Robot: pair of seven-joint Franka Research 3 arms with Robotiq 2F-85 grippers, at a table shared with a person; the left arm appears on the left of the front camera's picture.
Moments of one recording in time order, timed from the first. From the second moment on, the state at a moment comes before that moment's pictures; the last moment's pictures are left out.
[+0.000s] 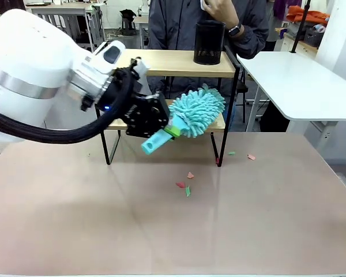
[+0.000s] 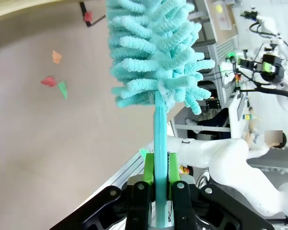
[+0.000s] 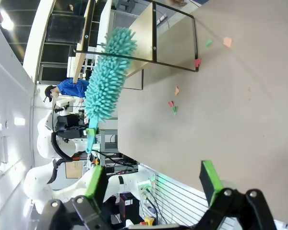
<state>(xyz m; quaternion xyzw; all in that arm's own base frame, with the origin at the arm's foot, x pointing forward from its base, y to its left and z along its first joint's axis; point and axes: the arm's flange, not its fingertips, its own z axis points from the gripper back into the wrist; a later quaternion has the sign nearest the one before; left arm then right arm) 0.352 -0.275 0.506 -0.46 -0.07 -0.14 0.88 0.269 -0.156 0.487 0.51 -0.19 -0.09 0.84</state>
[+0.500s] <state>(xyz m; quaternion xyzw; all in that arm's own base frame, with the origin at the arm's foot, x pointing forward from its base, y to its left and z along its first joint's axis) 0.279 -0.119 0.517 -0.47 -0.03 -0.23 0.85 0.269 -0.156 0.487 0.51 -0.19 -0.09 0.84</state>
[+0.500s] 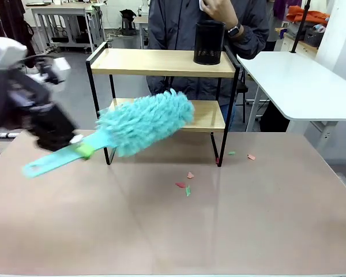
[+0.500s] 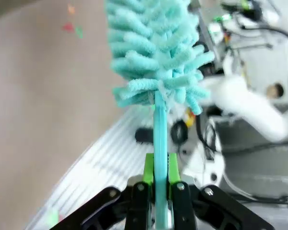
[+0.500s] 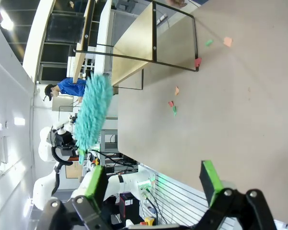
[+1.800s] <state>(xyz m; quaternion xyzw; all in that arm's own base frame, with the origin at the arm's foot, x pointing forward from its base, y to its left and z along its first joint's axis) 0.267 0.225 0.456 -0.73 -0.16 0.03 0.66 0.269 -0.156 0.487 0.51 -0.19 -0.09 0.84</state>
